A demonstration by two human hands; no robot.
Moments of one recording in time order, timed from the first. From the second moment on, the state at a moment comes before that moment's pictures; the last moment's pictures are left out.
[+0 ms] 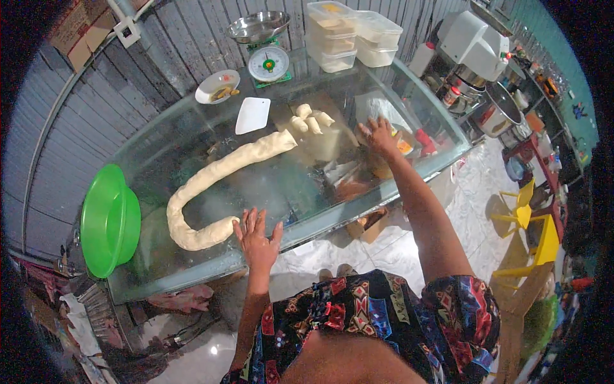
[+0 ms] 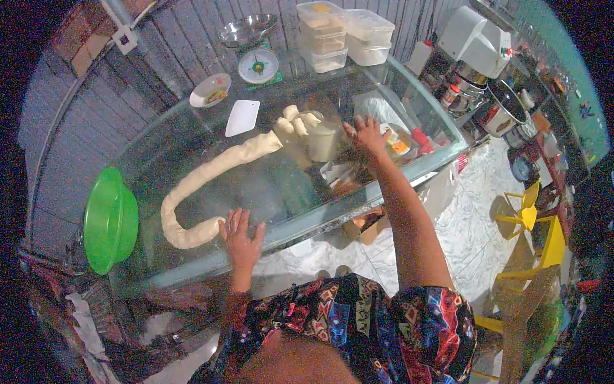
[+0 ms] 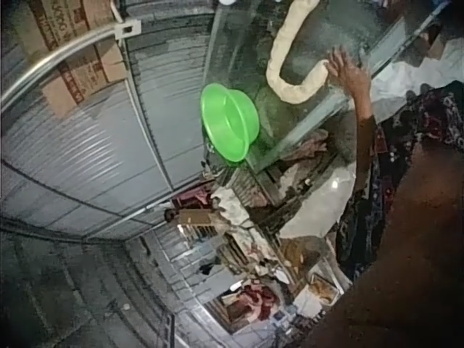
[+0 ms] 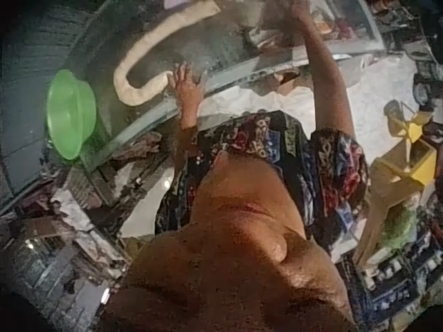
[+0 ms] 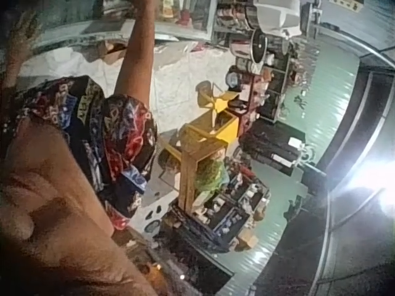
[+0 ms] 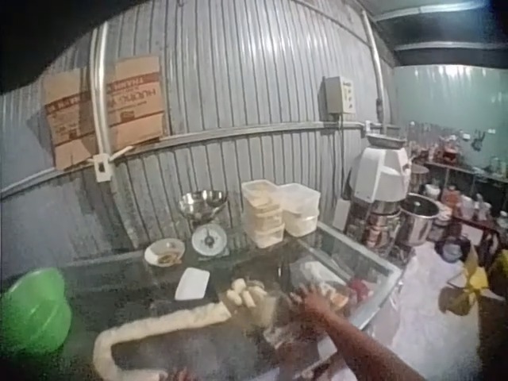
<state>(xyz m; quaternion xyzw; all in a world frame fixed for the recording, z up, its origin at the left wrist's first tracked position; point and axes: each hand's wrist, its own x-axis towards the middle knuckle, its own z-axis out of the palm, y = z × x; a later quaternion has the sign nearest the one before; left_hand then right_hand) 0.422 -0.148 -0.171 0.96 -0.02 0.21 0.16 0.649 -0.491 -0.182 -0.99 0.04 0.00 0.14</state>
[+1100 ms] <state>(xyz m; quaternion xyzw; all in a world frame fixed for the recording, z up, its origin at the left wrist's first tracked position) 0.425 -0.151 -0.182 0.97 -0.01 0.20 0.16 0.692 -0.506 -0.204 -0.98 0.09 -0.04 0.15</state>
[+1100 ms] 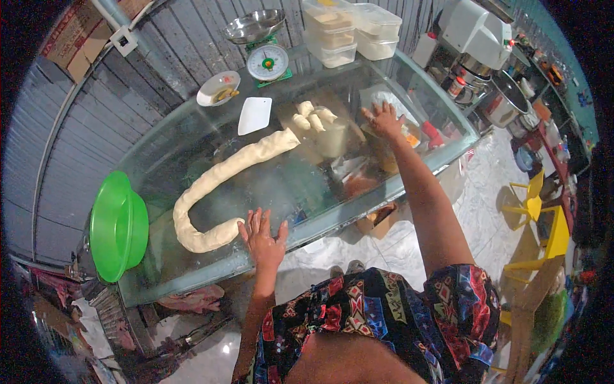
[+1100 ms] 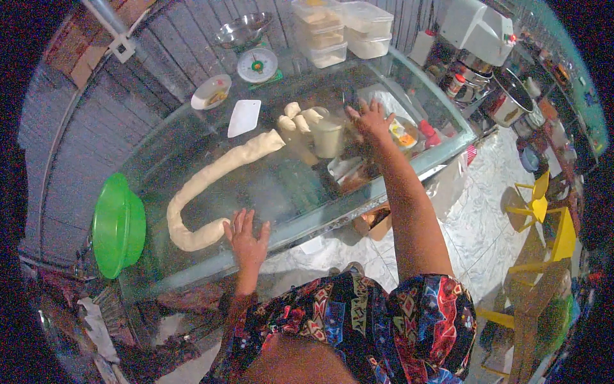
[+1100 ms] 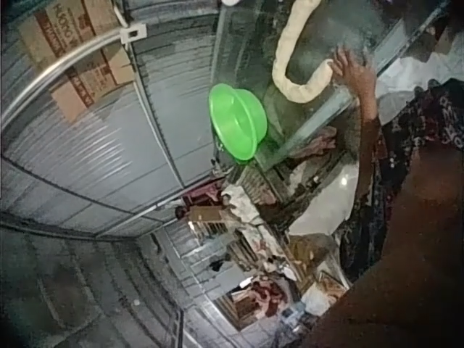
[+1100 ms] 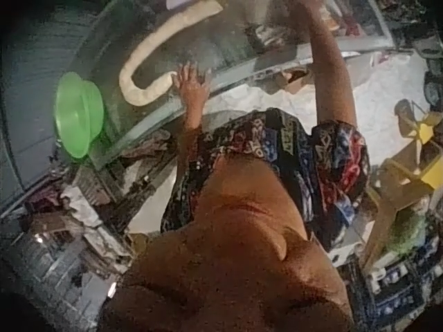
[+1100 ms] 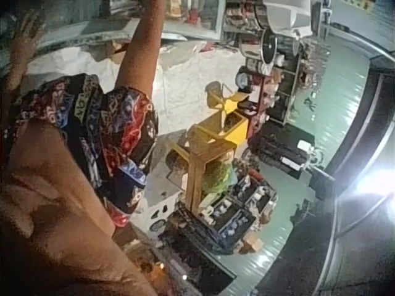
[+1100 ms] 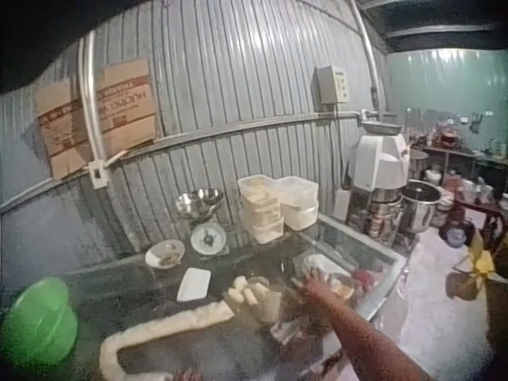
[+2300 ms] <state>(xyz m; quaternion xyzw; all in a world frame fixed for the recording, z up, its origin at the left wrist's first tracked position) 0.424 -0.153 -0.186 0.97 -0.01 0.20 0.12 0.660 -0.494 -0.198 -0.99 -0.10 -0.02 0.03</state>
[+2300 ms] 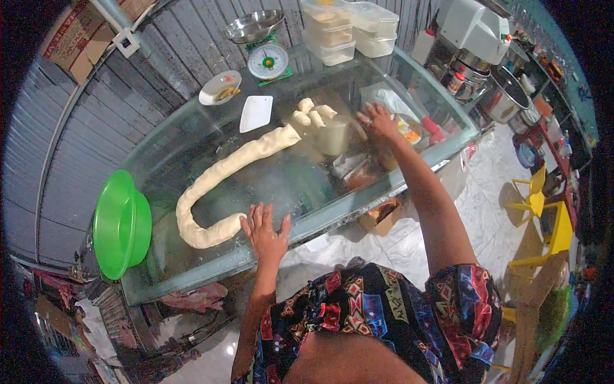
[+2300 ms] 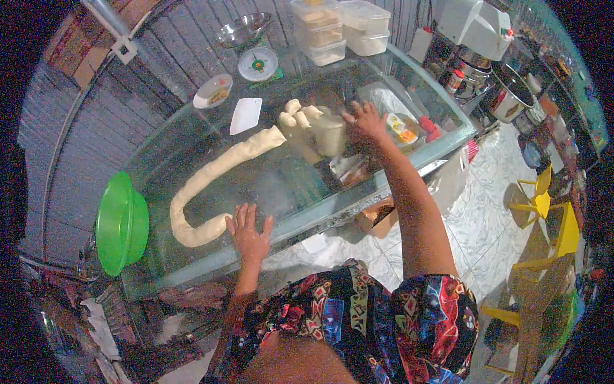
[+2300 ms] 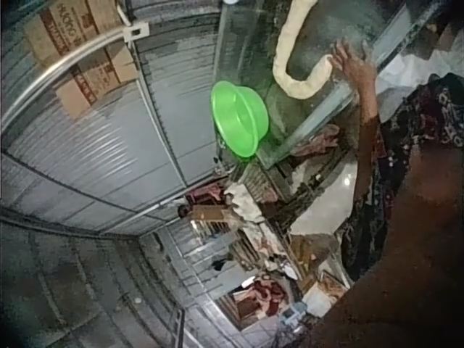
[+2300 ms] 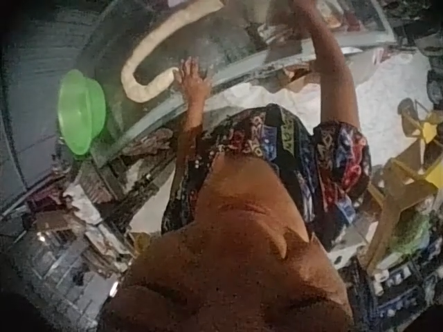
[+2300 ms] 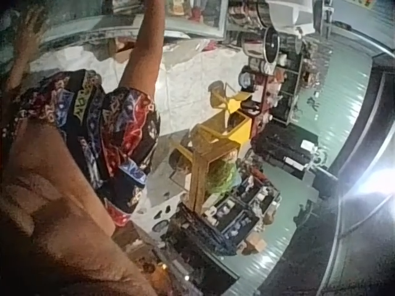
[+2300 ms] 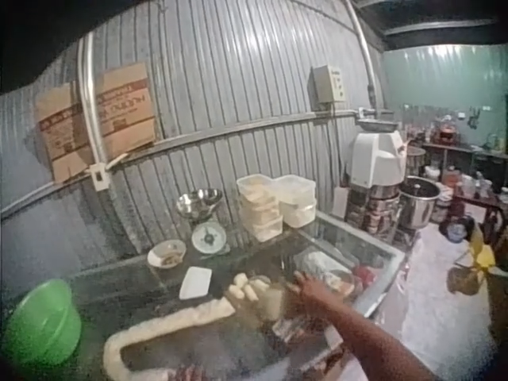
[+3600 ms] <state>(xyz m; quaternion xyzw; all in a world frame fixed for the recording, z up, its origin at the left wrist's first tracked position) 0.426 -0.174 -0.188 0.91 -0.03 0.32 0.26 0.546 -0.468 -0.224 -0.80 -0.08 -0.19 0.57</state>
